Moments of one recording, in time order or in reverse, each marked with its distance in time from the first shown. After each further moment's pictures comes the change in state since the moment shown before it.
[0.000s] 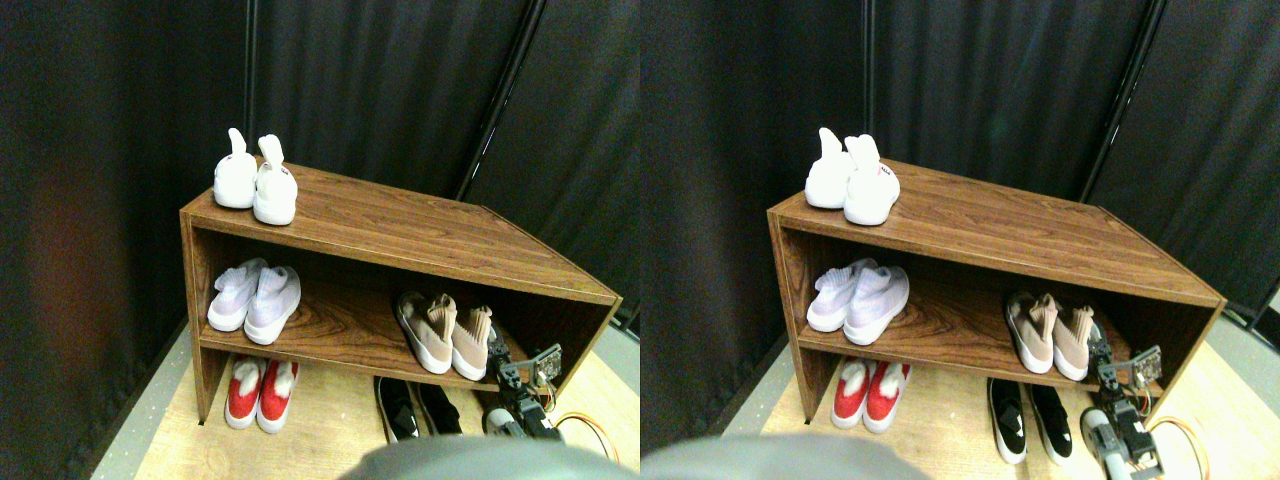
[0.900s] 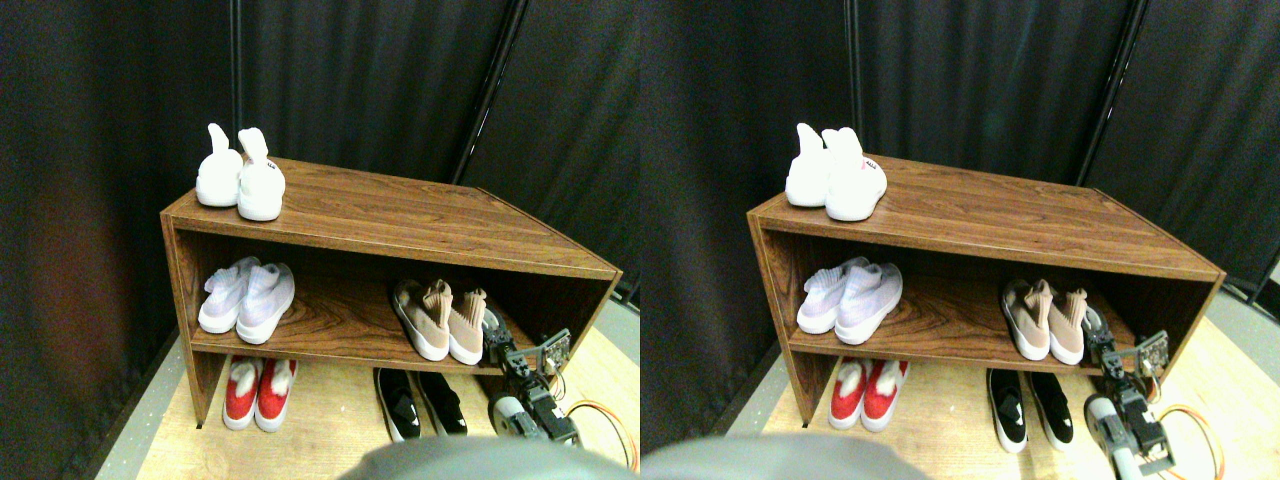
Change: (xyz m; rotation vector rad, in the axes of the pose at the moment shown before) right arm -0.009 0.003 0.019 -0.095 -0.038 -0.008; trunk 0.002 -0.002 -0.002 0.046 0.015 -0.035
